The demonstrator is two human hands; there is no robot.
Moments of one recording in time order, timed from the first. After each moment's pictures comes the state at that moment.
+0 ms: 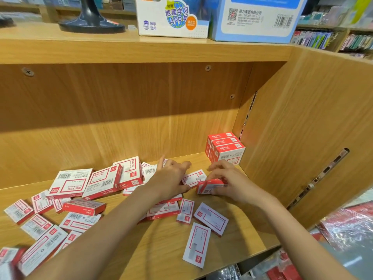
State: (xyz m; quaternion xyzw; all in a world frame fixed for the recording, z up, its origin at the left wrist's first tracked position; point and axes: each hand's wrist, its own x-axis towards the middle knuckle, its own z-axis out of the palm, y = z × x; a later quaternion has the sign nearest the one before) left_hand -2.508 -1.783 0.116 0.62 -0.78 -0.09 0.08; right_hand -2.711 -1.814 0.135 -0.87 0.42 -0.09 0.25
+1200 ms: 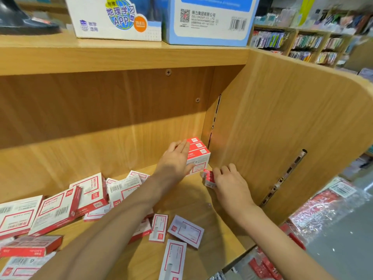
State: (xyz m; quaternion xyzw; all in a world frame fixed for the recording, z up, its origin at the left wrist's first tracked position) left_hand -2.575 -1.859 0.131 0.58 -0.80 -0.02 0.15; right_hand -2.740 -1.802 0.132 -0.81 0.58 -0.06 -0.07
